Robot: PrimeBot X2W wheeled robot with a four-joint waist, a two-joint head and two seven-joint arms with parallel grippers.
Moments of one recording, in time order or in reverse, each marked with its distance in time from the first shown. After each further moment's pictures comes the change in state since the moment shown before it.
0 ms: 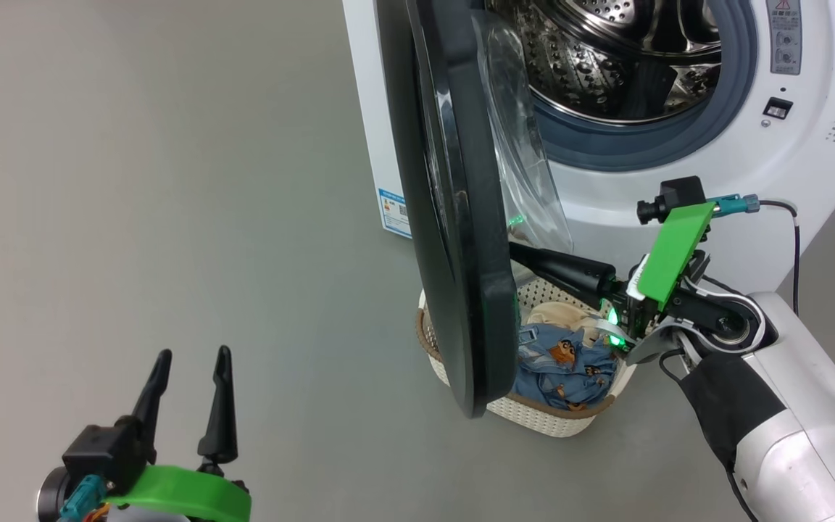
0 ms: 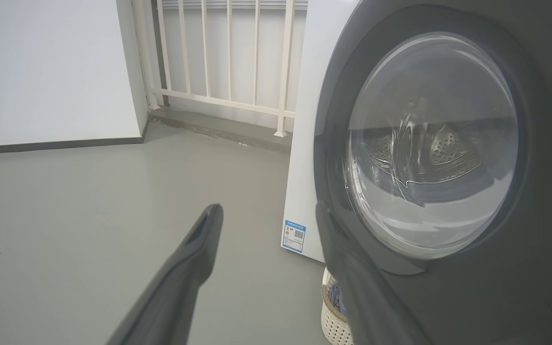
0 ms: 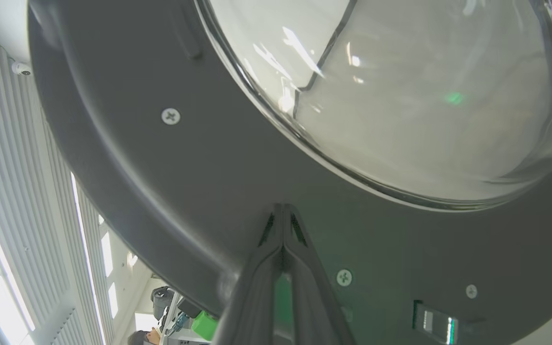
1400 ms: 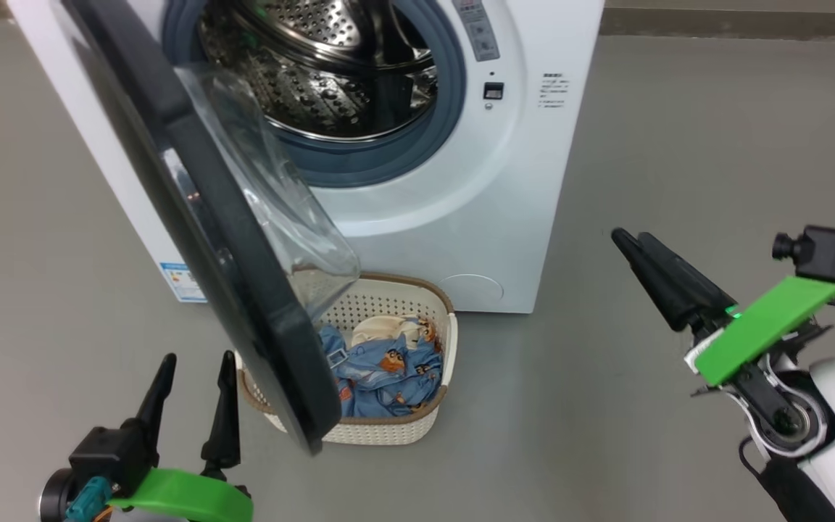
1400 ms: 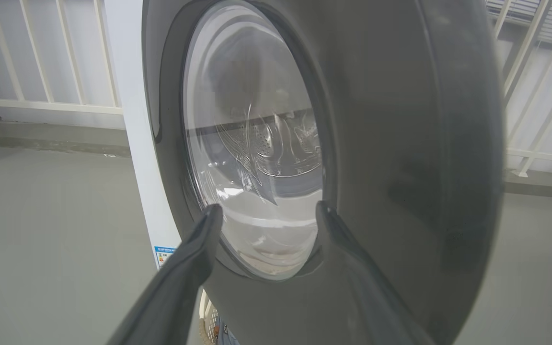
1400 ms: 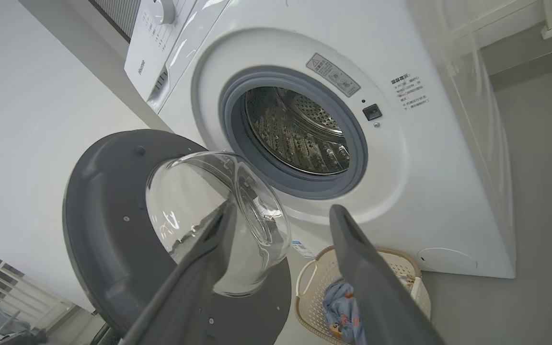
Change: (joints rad) left arm 0.002 0.017 -0.027 0.007 -0.002 0.009 0.000; right arm 0.287 -0.209 0.026 -0.424 -0.438 0.000 -0.620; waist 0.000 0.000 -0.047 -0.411
